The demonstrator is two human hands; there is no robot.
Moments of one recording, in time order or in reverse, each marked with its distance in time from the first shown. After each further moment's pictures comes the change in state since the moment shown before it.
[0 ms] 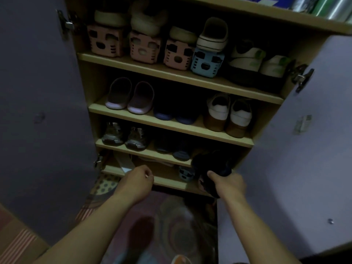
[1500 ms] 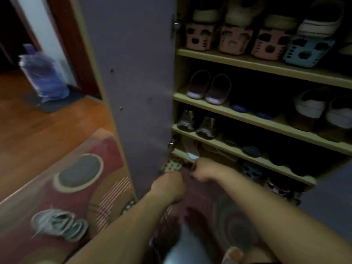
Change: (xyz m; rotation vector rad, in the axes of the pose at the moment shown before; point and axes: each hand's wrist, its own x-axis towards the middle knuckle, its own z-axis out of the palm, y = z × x) left_hand -0.101 -0.068 -0.062 0.324 -0.158 -0.211; right_hand -0.164 -0.120 0.148 -0.911 -0.848 -0.751
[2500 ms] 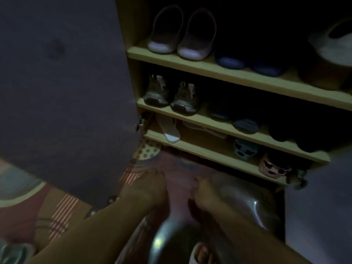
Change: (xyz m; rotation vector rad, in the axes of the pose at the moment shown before) left_hand 0.138 -0.015 0.101 0.361 -0.210 0.089; right_hand 0.122 0.132 0.169 0.485 0.107 0.178
